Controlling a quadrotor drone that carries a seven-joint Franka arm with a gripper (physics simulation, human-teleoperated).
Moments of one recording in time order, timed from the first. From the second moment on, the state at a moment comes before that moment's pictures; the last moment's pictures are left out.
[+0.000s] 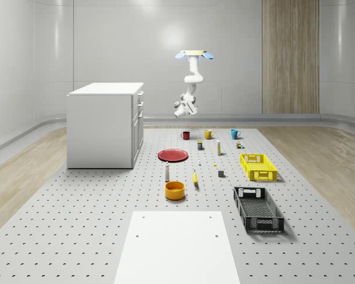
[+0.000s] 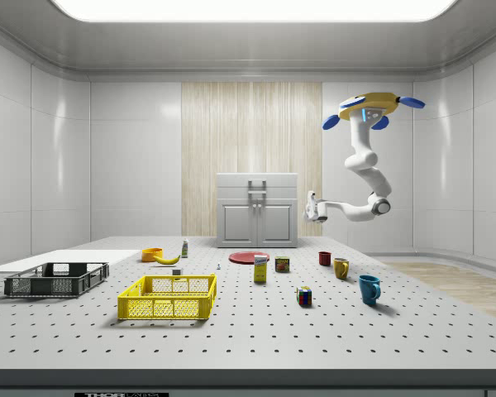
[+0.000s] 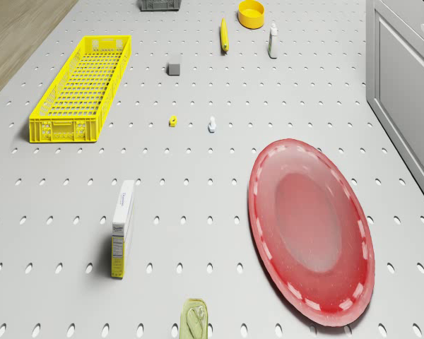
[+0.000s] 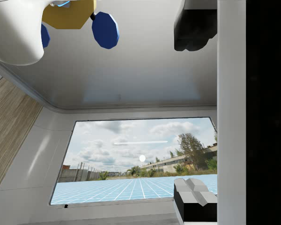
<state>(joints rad) -0.20 -0.78 0.57 -2.31 -0.83 1.42 0.92</state>
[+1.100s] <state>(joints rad) -0.99 -1.03 1.23 -2.90 -1.98 1.17 1.53</state>
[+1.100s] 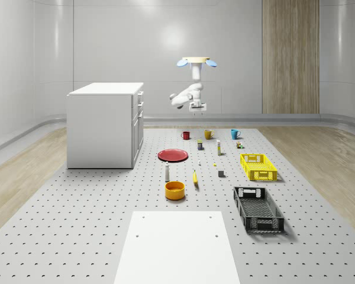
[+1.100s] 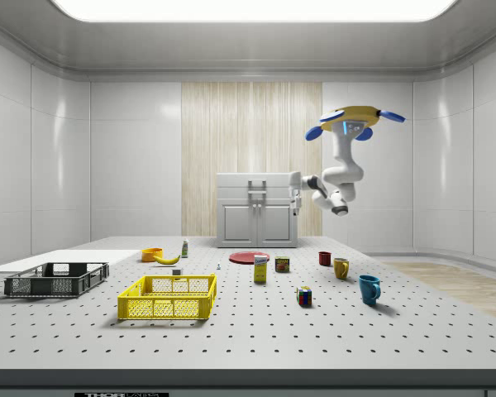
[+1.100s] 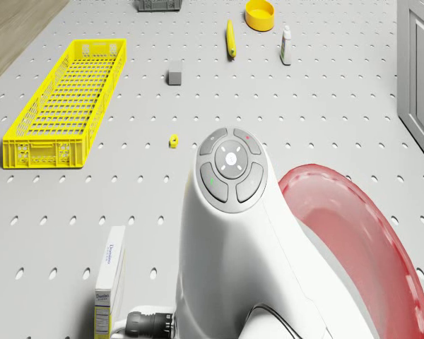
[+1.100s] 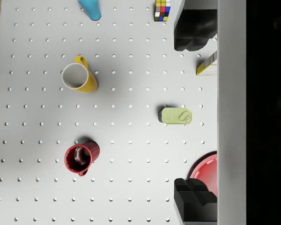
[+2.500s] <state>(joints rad) -1.08 -1.19 1.30 -2.89 -1.92 1.27 1.61</state>
